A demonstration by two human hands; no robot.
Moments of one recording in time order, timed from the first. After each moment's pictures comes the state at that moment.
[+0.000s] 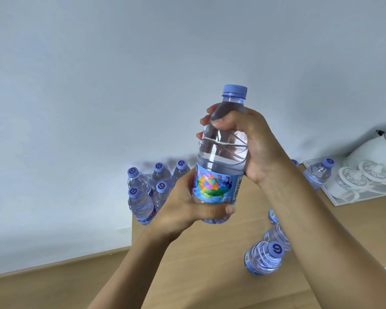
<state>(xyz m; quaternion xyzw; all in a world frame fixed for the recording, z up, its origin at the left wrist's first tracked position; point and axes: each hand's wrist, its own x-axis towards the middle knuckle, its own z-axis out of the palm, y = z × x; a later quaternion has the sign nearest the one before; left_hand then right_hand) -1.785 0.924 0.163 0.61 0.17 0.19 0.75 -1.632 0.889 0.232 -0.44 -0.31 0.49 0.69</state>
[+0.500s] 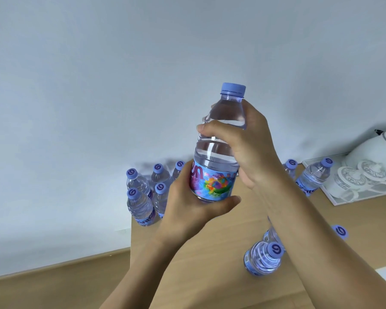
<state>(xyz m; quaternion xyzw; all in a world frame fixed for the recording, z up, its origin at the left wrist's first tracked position) -1.776 0.909 0.165 0.67 0.29 0.32 0.60 -1.649 0.885 0.235 -0.55 -0.34 0.31 0.70</state>
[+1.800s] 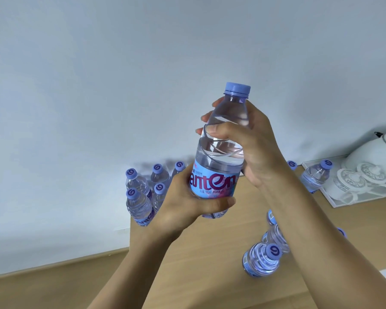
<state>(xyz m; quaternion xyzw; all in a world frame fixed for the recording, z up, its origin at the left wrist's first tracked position) -1.775 0.921 0.170 0.62 0.24 0.22 0.71 -1.633 0.883 0.232 -0.47 -0.39 0.37 0.70</state>
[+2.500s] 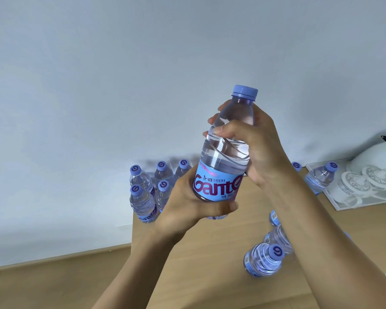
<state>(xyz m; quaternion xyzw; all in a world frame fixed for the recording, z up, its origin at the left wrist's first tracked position) -1.782 0.920 0.163 0.62 0.21 0.22 0.73 -1.633 0.888 0.226 -0.48 -0.38 0.38 0.69</state>
